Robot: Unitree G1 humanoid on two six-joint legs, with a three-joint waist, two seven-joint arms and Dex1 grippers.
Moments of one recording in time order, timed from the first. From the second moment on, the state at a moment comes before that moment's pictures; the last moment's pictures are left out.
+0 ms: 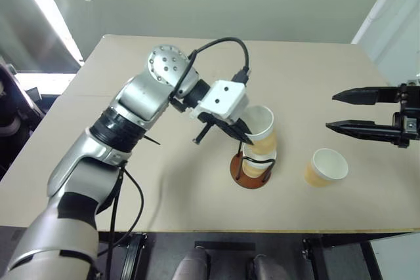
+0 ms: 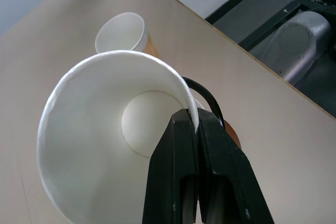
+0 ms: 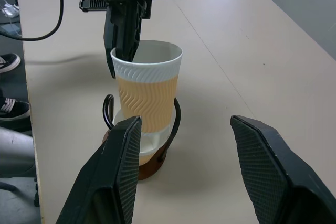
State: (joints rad) left arm -1.22 0.62 -0.54 0.17 -0.34 0.08 -1.58; right arm -0.44 -1.28 -0.49 -0.52 0.91 0.94 1.06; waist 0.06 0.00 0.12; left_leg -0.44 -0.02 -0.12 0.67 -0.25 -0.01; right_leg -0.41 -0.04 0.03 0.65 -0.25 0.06
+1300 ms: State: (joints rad) left arm -1.22 0.56 -0.33 0.26 -0.35 0.26 -1.54; right arm -0.23 -1.31 -0.49 -0.52 0.75 0.86 1.09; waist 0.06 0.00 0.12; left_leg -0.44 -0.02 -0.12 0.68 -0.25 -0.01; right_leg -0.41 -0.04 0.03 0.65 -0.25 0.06
